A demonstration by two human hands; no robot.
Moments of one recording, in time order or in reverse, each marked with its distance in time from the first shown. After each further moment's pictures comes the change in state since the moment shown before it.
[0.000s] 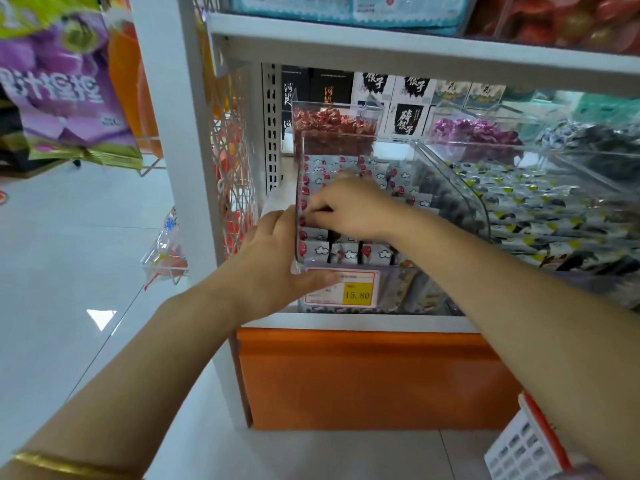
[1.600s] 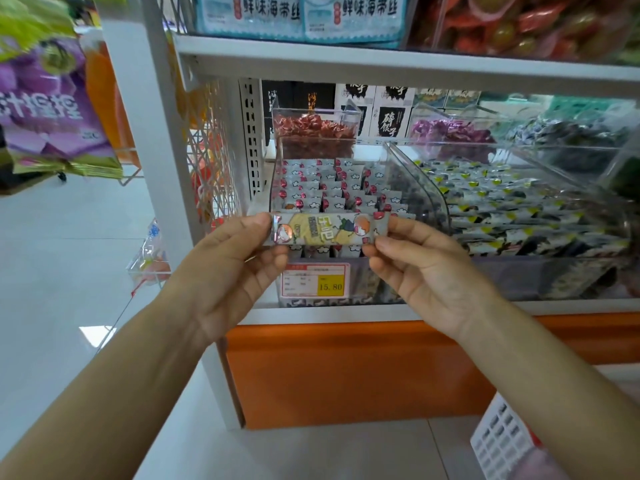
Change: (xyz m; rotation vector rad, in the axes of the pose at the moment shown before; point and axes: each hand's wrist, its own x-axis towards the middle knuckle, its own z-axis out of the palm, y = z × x) left_hand -0.024 0.030 -0.011 -1.522 0.126 -0.339; right_hand -0.135 0.000 0.003 1.909 0.406 0.451
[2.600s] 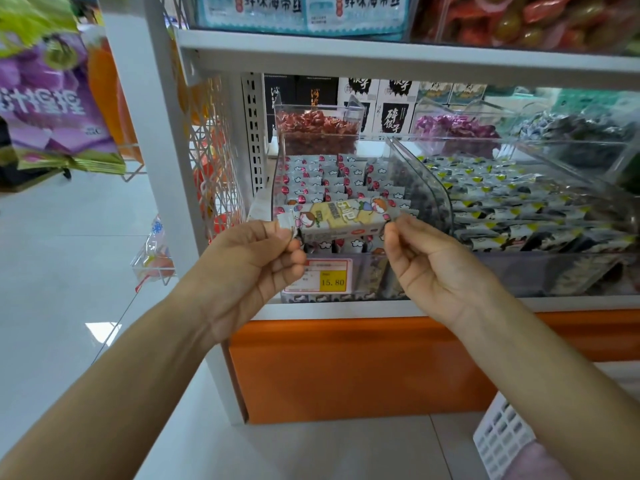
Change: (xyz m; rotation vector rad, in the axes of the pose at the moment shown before) left_hand -0.003 -0.004 0.005 0.155 -0.142 -0.010; right_hand 0.005 0.001 0.002 0.344 0.153 0.007
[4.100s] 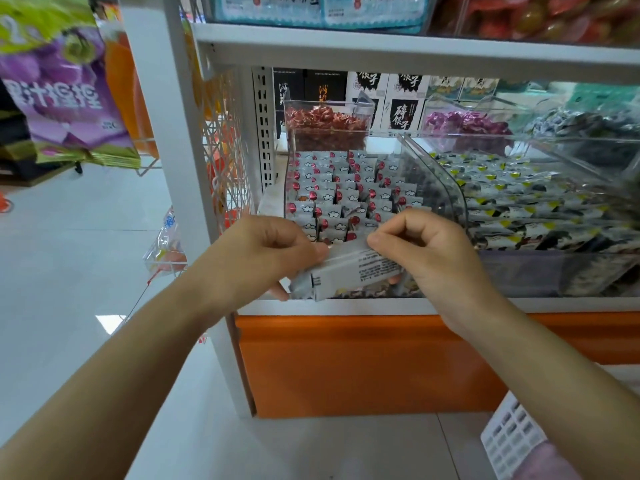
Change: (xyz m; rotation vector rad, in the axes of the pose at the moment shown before) left_hand -0.007 0.016 -0.006 0.852 -0.040 0.138; right_hand -0.008 0.009 -0.001 -1.055 -0.319 -0.477
